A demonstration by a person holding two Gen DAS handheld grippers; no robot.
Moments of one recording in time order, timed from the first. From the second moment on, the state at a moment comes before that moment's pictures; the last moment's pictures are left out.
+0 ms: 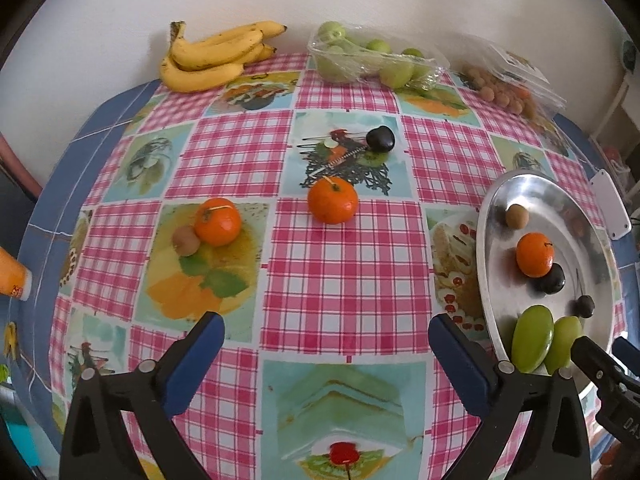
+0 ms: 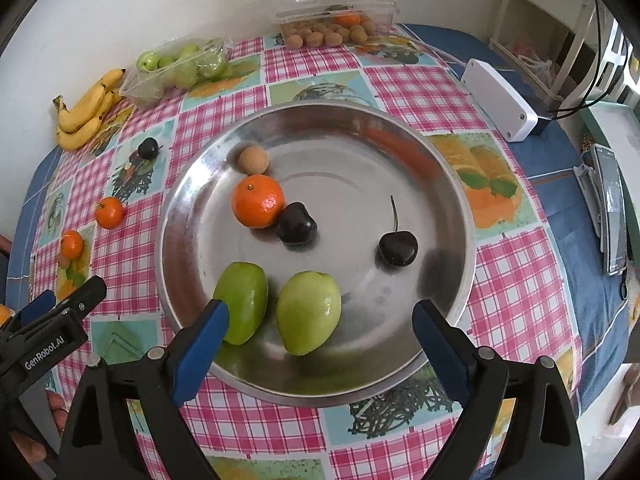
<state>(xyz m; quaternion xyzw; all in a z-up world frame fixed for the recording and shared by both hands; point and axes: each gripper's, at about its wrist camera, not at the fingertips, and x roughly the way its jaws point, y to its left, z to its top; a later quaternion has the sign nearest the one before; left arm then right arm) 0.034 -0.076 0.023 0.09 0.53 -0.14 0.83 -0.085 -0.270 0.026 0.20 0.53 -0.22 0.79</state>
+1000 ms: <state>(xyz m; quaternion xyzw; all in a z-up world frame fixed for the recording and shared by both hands) 0.062 -0.041 0.061 0.04 0.55 -0.14 0.82 -0.068 -0.269 0.050 0.23 0.50 -0.24 0.80</state>
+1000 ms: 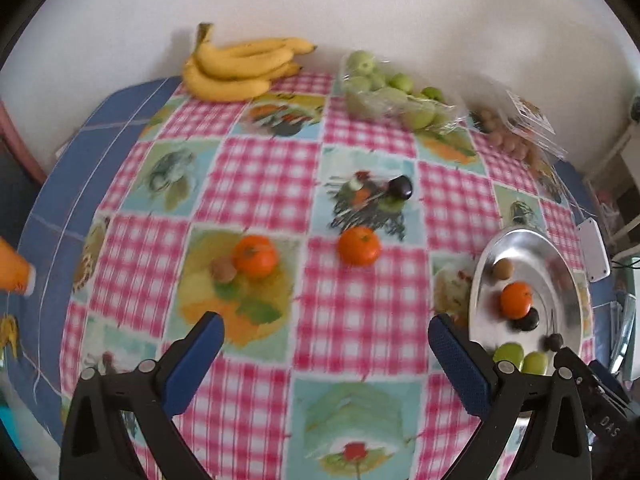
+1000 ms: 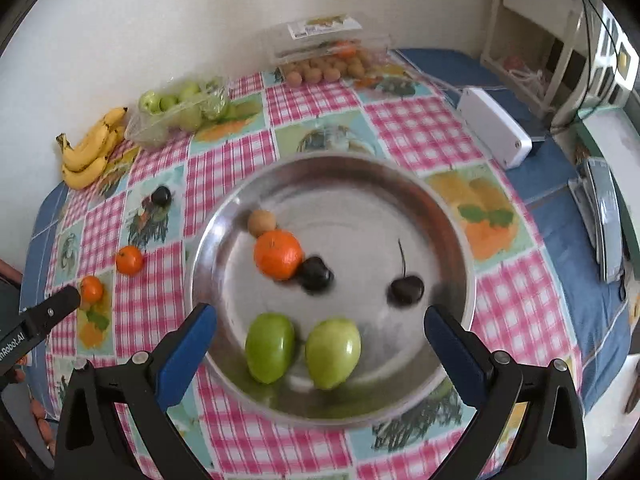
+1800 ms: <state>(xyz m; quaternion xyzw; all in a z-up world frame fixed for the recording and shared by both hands) 0.134 0.000 0.061 -0.03 0.54 -0.10 0.83 -0.016 -0.268 0.063 0.23 0.51 -0.21 0.81</state>
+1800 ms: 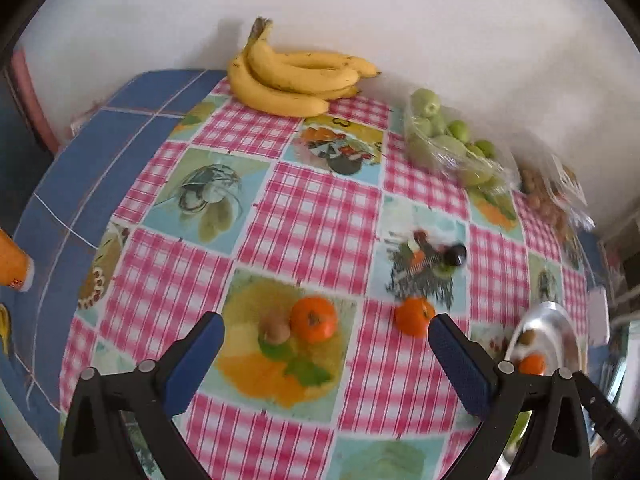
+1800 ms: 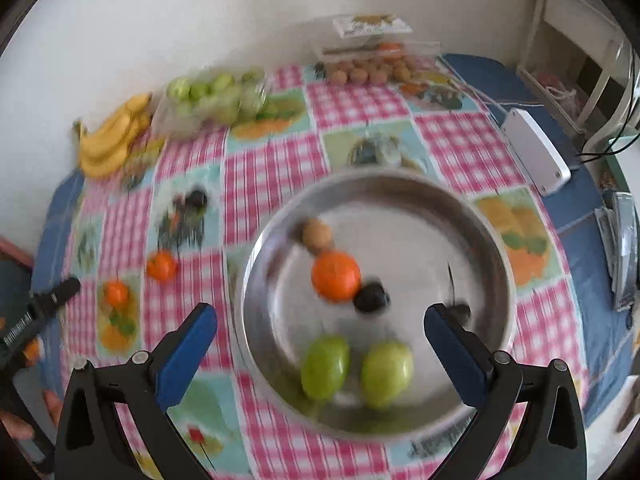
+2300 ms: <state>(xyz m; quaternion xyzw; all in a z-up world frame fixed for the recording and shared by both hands) 0.132 0.042 0.050 -0.05 0.56 -0.09 0.82 0.019 -0.204 0.080 0.22 0.47 -0.11 0.85</state>
